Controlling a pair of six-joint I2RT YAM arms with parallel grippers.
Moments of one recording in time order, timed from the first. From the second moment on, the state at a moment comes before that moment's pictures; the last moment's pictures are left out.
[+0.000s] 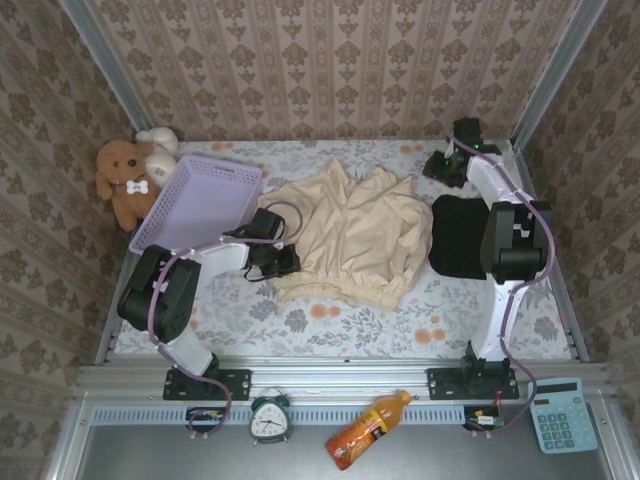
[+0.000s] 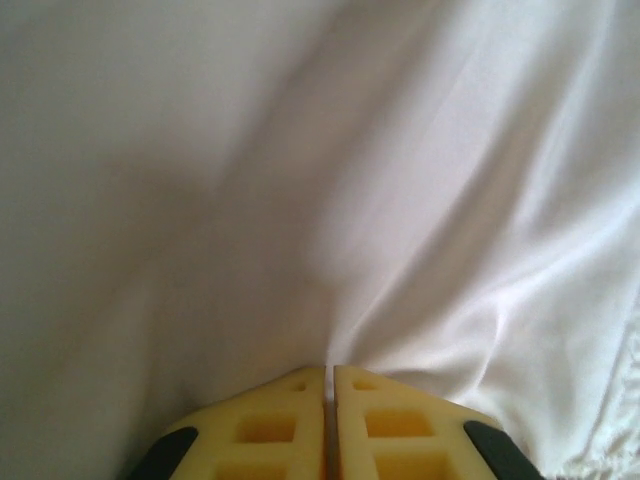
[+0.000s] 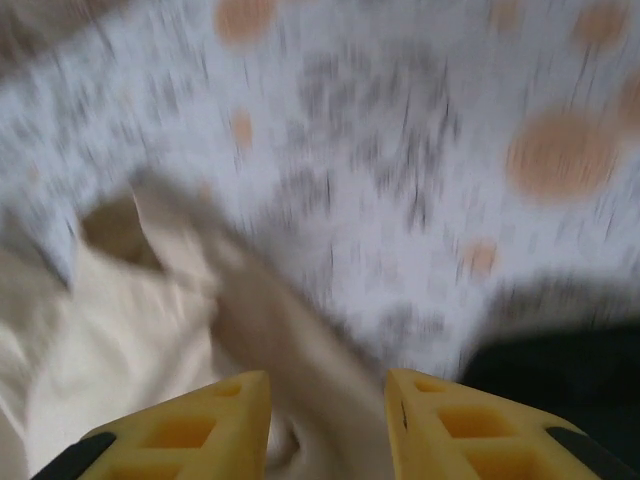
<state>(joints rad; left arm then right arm) -0.50 1.64 0.85 -0.34 0.34 -0.60 -0.04 2.05 1.67 -0.64 -0.17 0.38</state>
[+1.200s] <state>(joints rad) -0.47 1.54 0.89 -0.34 0.28 -0.55 0.02 1.50 0.98 -0.49 -0.08 0.51</state>
